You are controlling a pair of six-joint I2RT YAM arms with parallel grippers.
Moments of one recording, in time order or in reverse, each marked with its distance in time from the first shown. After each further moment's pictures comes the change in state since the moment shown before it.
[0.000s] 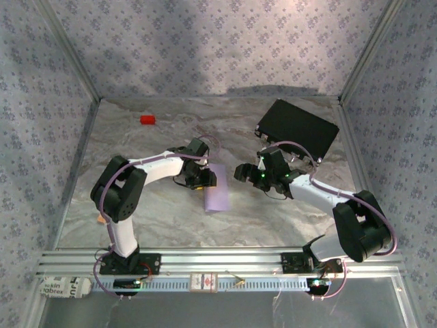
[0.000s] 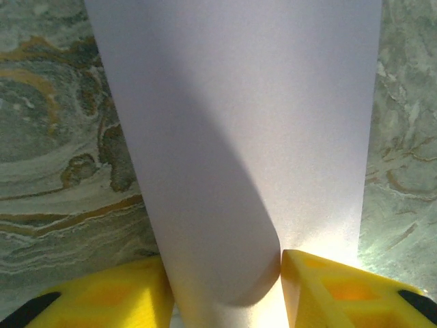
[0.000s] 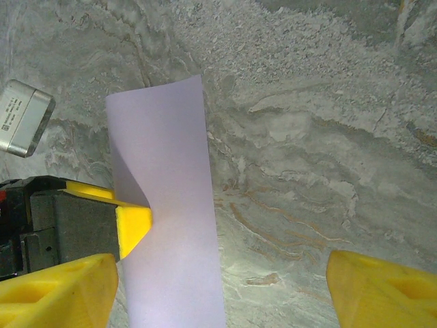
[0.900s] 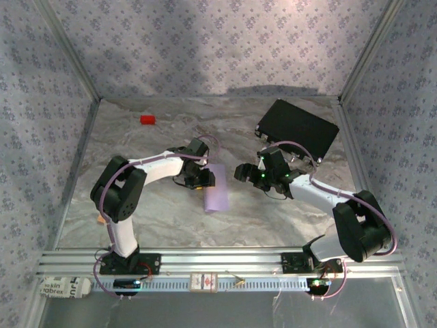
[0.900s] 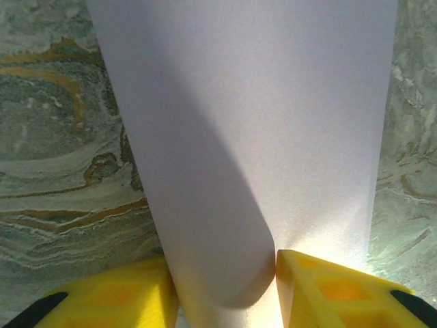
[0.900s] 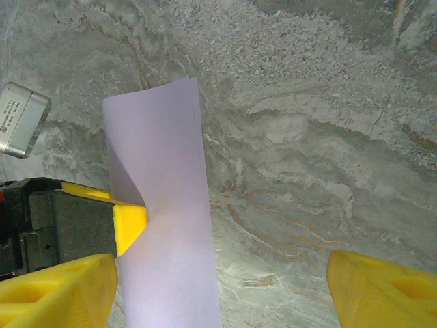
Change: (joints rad) left arm 0.000 0.000 0.000 -0.008 -0.024 -0.005; right arm 0.001 0.000 0.000 0.000 0.008 -0.003
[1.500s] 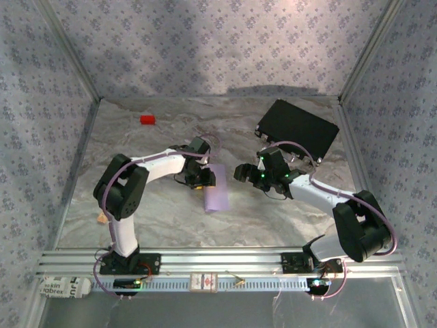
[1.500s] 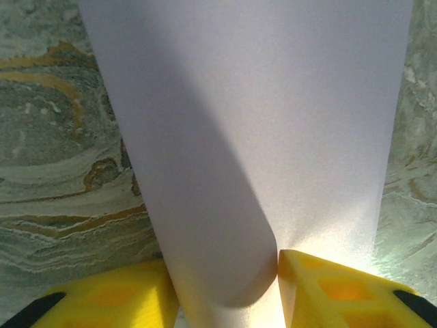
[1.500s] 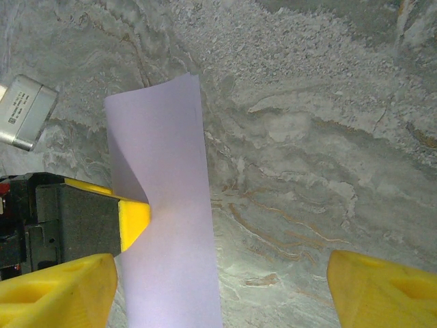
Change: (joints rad) left arm -0.001 0.034 0.050 -0.055 -0.003 0.006; right arm 0.003 0.000 0.000 0.000 0.000 0.000
